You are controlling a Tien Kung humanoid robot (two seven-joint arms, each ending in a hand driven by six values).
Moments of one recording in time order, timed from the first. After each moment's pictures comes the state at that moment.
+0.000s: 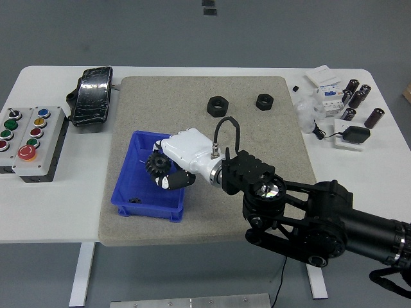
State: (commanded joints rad) left arm -0.01 0.07 -1.98 -0.18 2.20 -0.04 0.24; right arm 0.76 -0.14 0.38 1.45 -2.02 0.07 -0.44
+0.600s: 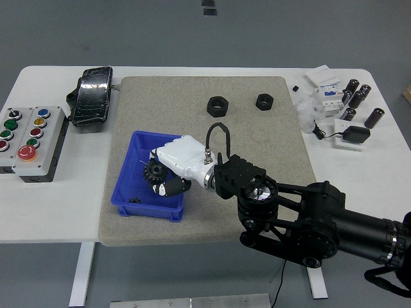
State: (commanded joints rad) left arm -0.02 0.07 -1.98 -0.18 2.20 -0.04 0.24; right arm 0.77 -0.11 0.37 1.42 -2.03 0.09 -0.45
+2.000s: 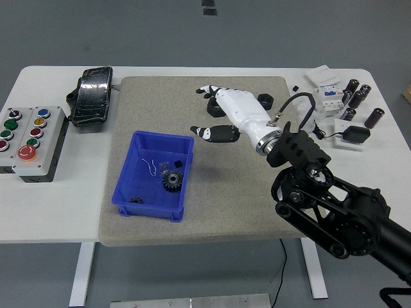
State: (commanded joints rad) left arm 0.00 0.07 -1.98 -0.18 2.20 -0.04 0.24; right arm 0.51 -0.22 0.85 1.47 -2.04 -0.14 -0.38
